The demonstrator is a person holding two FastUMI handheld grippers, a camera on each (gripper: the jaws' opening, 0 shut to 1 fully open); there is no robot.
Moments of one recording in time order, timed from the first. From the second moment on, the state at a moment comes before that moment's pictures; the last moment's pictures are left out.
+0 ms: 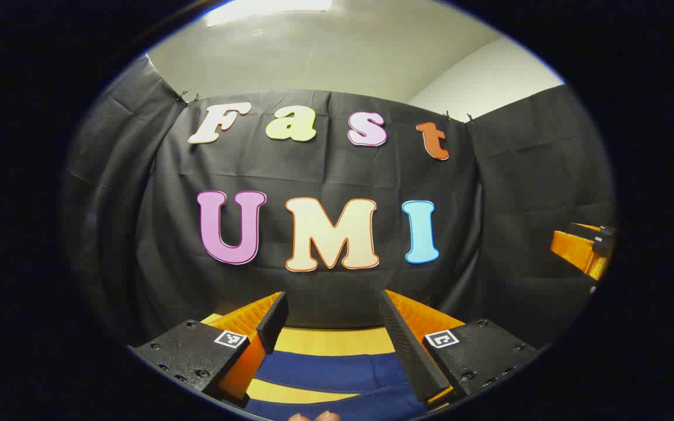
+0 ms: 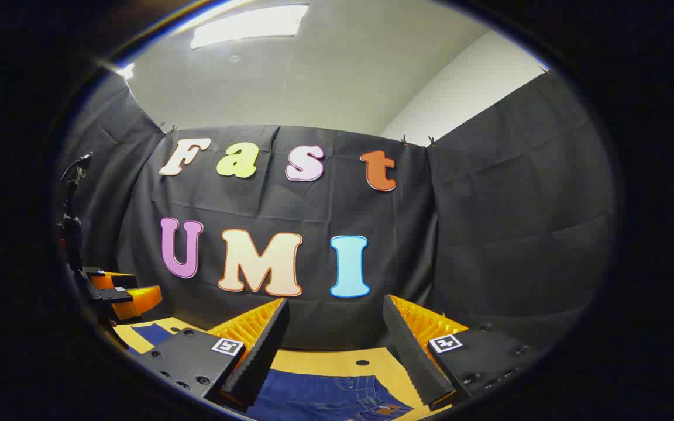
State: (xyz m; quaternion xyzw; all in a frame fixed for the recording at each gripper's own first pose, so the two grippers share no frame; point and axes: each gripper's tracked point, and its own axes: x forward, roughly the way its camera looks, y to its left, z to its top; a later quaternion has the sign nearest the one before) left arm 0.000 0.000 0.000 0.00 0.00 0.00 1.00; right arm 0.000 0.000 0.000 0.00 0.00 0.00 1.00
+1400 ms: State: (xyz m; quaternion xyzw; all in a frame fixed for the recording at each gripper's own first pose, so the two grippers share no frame) left arm -0.098 0.225 -0.075 0.20 0.13 0.11 0.96; right arm 0.035 0.121 -0.064 0.05 0.04 0.10 0.99
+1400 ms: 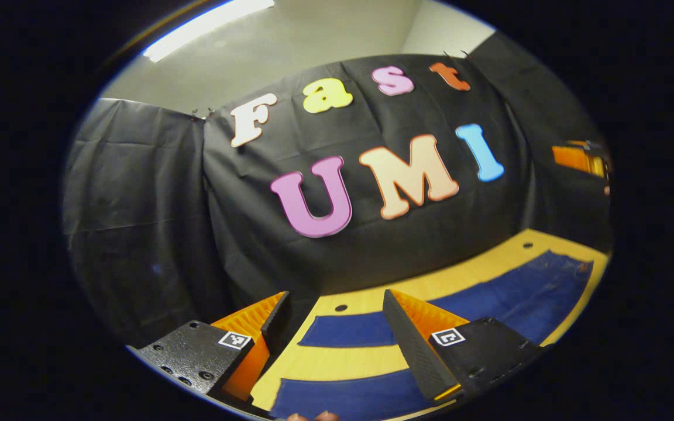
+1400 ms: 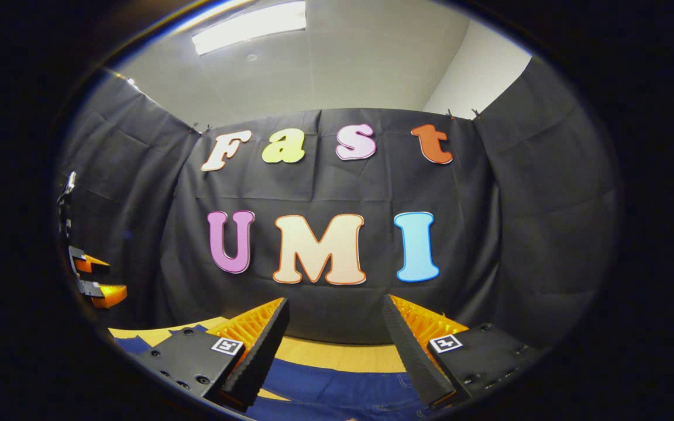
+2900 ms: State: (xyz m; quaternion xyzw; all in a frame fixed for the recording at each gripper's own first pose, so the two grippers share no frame) left arm -0.276 0.314 -0.352 0.49 0.49 -0.08 0.71; right arm 0.029 0.151 -0.113 0.00 0.11 0.12 0.99
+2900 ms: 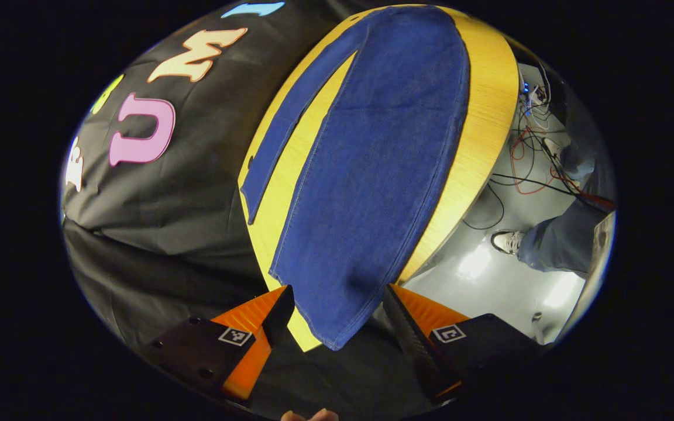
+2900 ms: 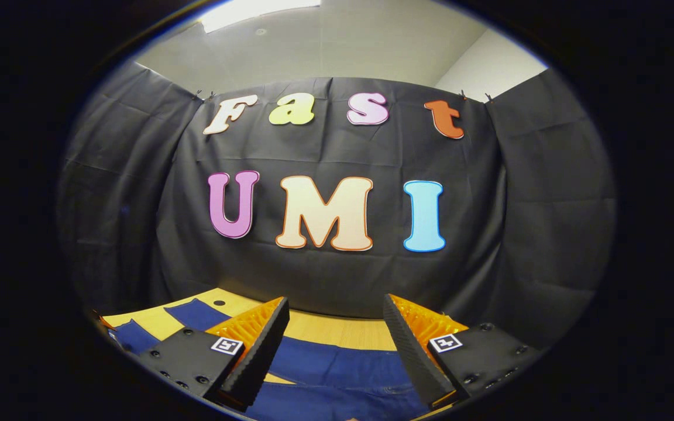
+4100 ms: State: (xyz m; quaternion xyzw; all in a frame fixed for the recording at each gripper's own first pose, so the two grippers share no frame) left arm -0.240 0.338 -0.399 0.52 0.52 -0.11 0.67; right arm 0.029 0.156 -0.139 0.00 0.14 0.11 0.98
